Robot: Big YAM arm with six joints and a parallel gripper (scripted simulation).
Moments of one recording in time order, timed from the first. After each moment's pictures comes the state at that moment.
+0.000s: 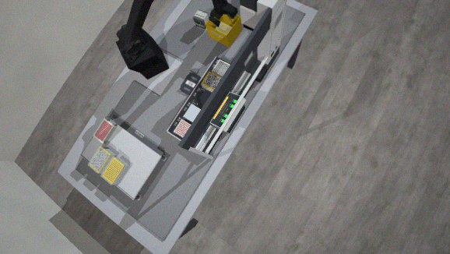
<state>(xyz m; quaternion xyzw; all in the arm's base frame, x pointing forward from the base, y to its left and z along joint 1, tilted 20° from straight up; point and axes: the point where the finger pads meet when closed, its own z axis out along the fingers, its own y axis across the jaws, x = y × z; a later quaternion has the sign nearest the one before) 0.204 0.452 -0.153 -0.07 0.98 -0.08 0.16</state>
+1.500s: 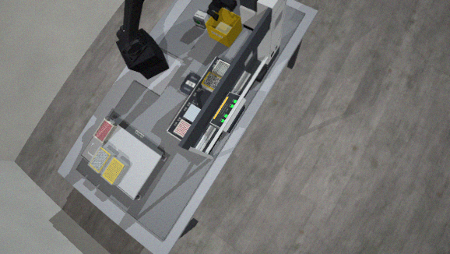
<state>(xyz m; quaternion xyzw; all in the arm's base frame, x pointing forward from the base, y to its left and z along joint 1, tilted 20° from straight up) 0.188 0.459 -0.098 -0.08 0.98 -0.08 0.16</state>
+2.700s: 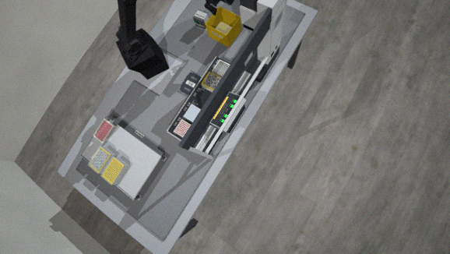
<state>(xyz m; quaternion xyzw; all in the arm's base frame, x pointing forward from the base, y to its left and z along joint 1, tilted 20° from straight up) 0.170 0.464 -0.051 -0.08 0.98 -0.08 0.16</state>
